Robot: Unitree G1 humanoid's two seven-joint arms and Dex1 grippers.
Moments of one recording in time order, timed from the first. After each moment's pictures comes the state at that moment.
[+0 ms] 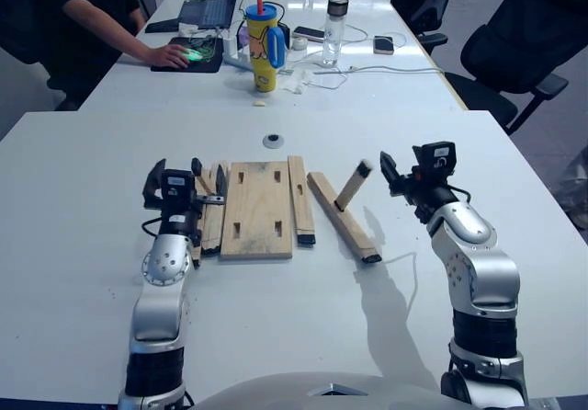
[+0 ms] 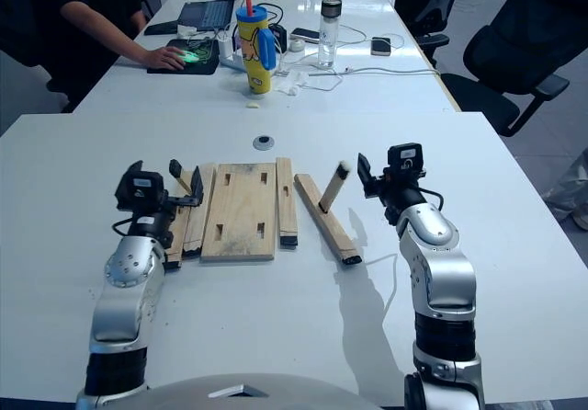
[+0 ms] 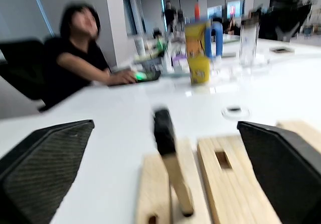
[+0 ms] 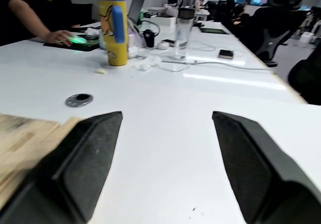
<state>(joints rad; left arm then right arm) -0.02 0.10 0.03 -0.29 0.07 0.36 -0.03 -0.21 -0.24 -0.14 -0.36 0.17 0.61 0.14</state>
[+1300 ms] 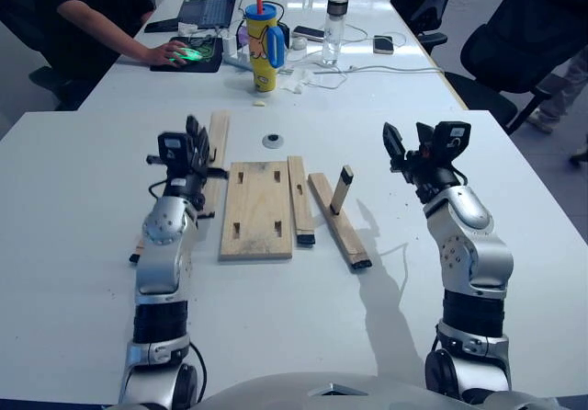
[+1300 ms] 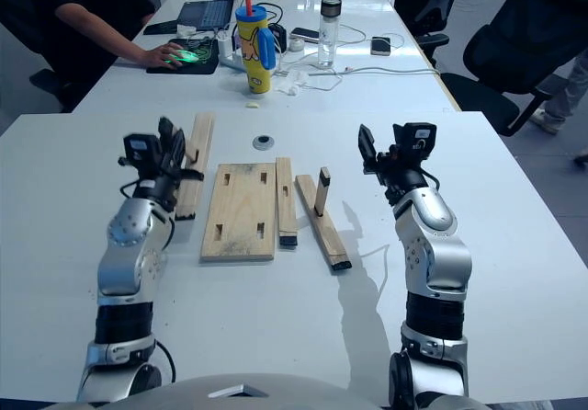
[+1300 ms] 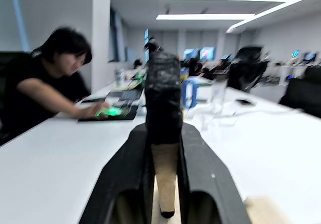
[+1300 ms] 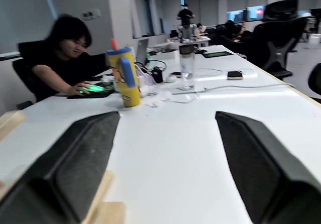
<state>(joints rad) -0.31 0.14 0.15 -0.18 -0.20 0.24 -0.18 -0.32 -0.23 -0.24 -0.25 0.42 0.52 0.29</state>
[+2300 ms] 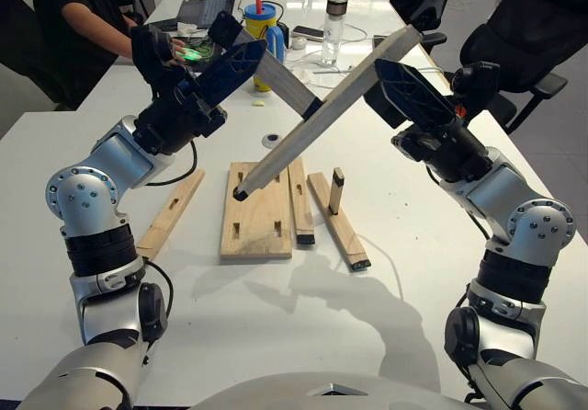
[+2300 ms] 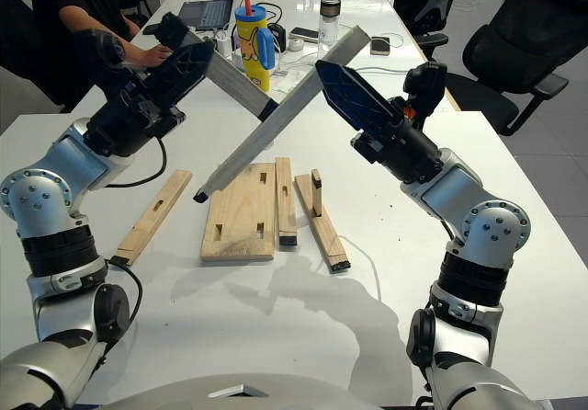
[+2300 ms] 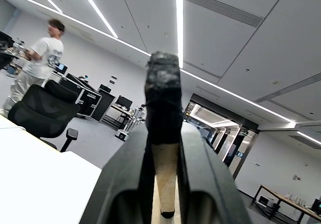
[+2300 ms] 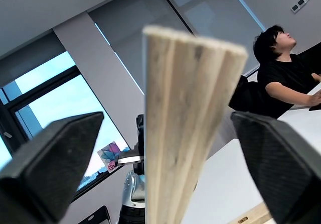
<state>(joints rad) -0.64 0.37 0.33 -0.09 -1.37 0.99 -0.54 -0.50 -0.33 -0.37 -0.21 1.56 0.98 0.35</state>
